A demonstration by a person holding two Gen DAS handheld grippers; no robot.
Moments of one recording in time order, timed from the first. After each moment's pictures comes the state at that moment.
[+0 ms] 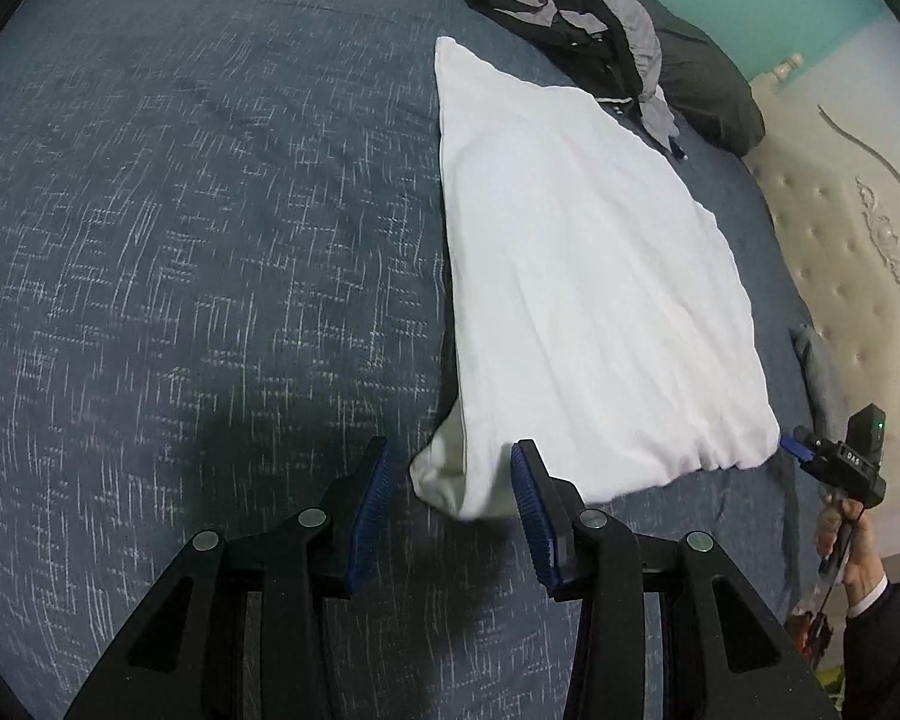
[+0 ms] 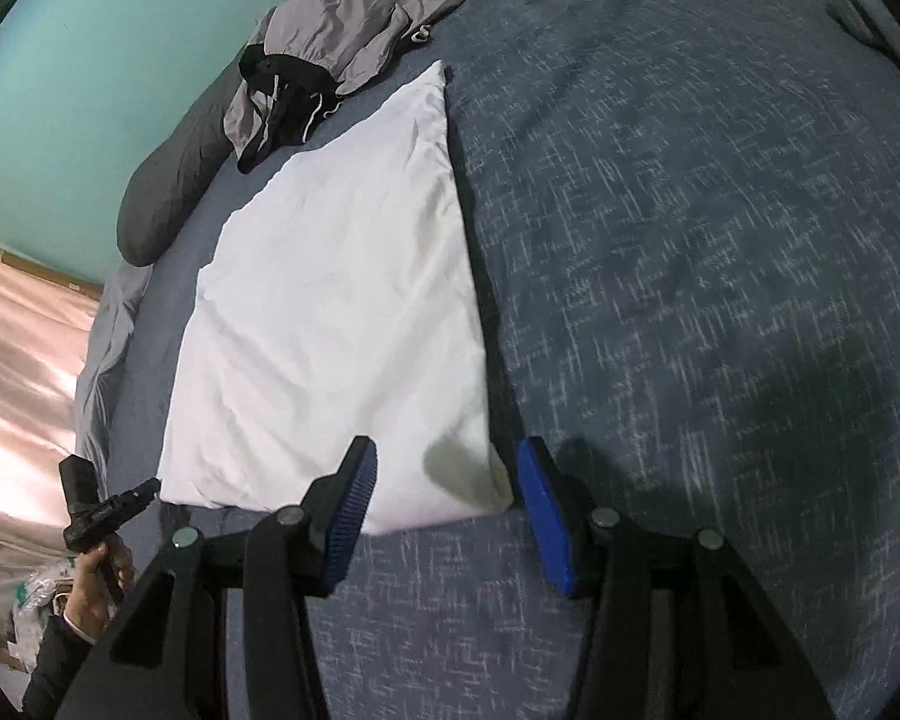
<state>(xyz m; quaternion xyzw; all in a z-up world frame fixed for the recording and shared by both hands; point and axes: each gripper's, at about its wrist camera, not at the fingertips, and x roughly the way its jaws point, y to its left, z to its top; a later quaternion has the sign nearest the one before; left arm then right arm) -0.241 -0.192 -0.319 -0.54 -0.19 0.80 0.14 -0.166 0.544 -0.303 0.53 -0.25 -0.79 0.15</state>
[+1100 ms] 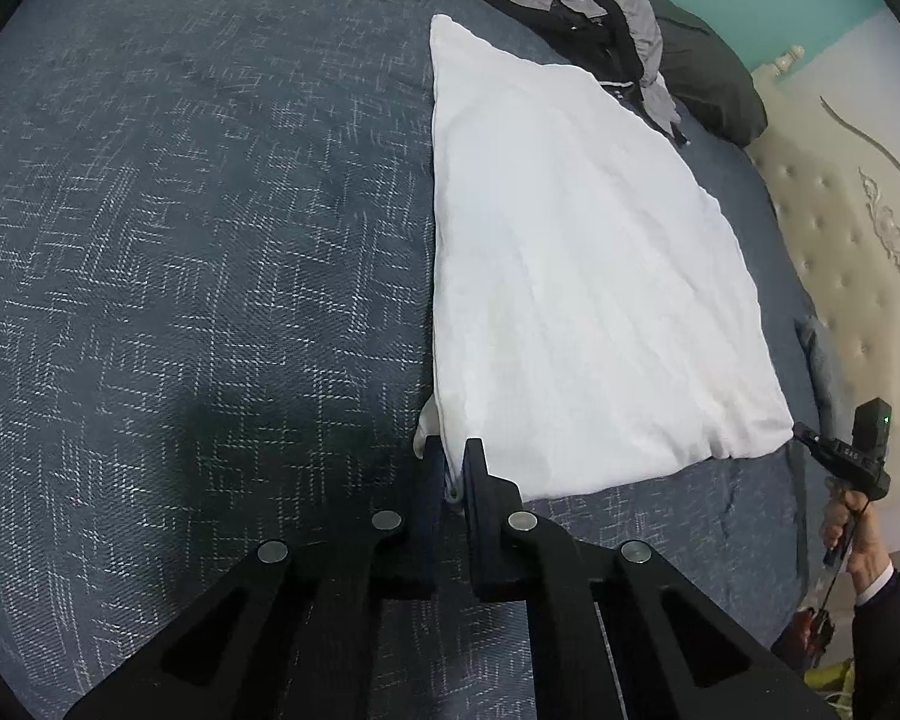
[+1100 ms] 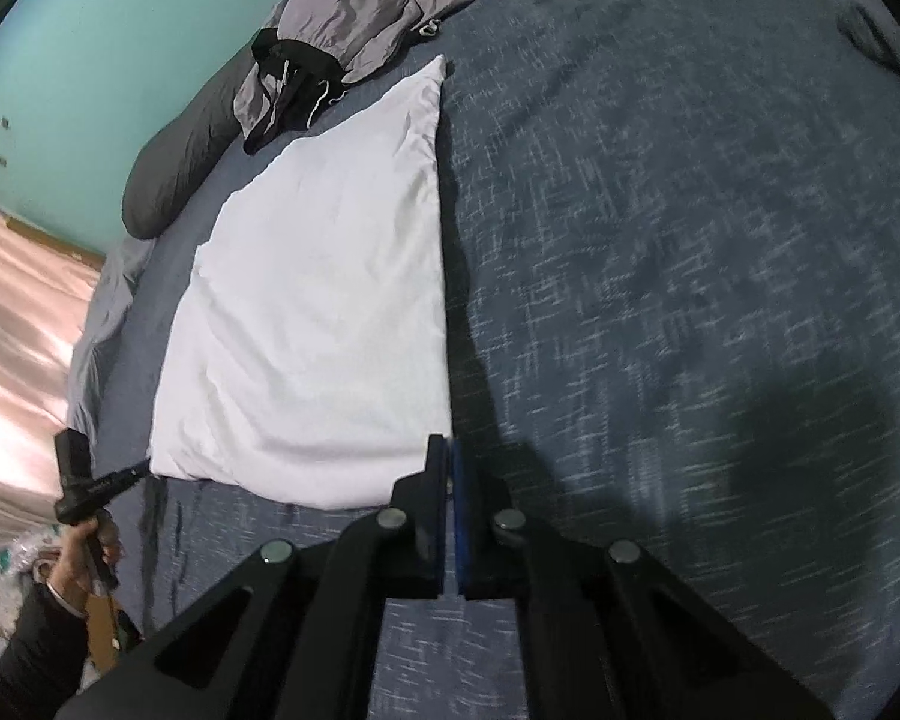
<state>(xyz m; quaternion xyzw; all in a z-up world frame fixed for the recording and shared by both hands) -0.235 -0.180 -0.332 -0.55 -0.19 0.80 0.14 -0.162 0.561 -0.304 0.53 -0.21 -0.80 0.17</state>
